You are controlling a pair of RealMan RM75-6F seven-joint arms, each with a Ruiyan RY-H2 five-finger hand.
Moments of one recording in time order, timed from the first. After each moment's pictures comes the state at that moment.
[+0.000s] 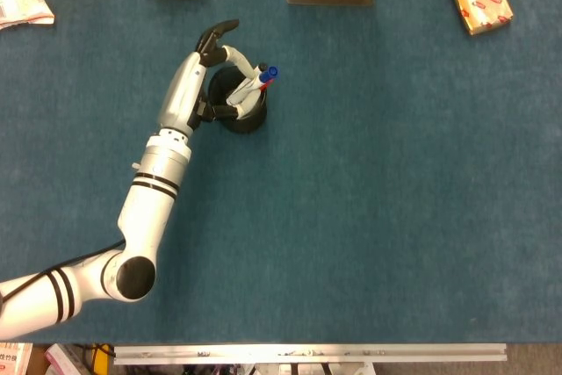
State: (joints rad) left arm -0.61 -1.73 -0.37 -1.48 1.07 1.01 -0.33; right arm 0.15 -1.18 0.06 -1.47 -1.61 1.54 0.16
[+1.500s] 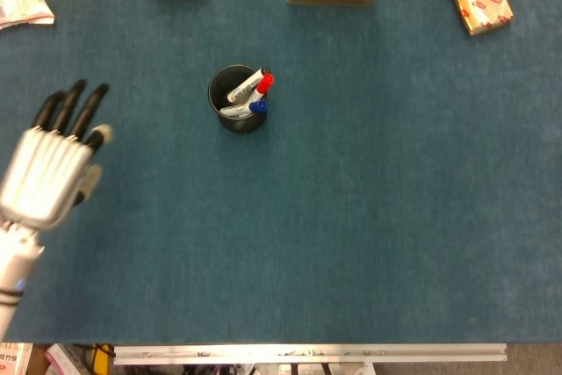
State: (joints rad) left arm -0.33 -1.19 0.10 -1.75 1.56 1.49 0.50; right arm 0.13 -1.17 0.05 -1.44 -1.69 1.61 0.17
